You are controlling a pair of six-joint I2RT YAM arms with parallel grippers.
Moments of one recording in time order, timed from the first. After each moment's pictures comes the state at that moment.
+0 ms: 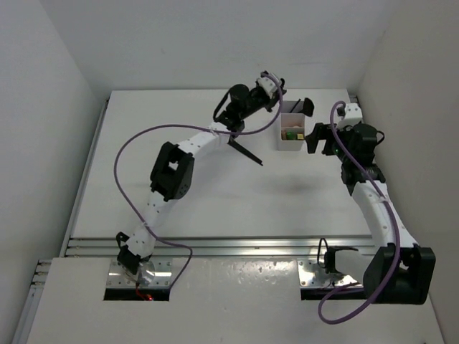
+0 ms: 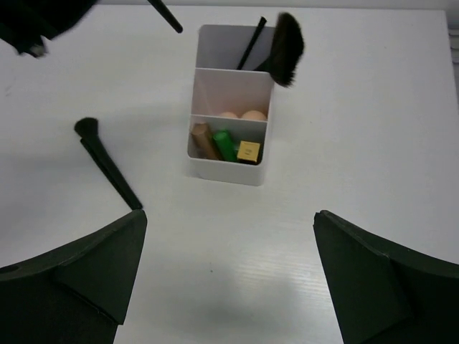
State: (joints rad) left arm -0.60 2.38 2.10 0.49 0.37 0.11; right arm -0.04 1.15 0.78 0.04 -0.24 0.04
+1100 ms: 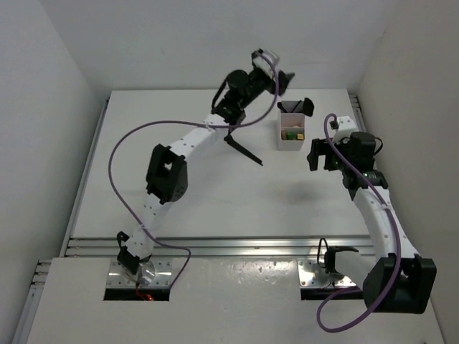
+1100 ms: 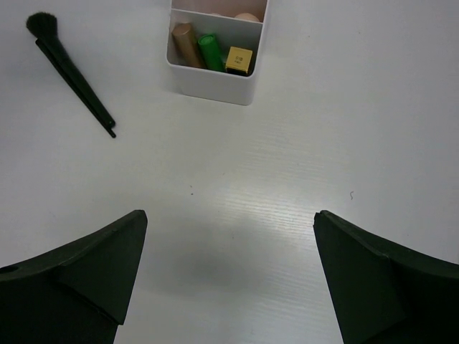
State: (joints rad) left arm -0.63 2.40 2.26 0.47 0.21 0.06; right arm -0.07 1.06 0.76 -0.25 -0.22 -0.11
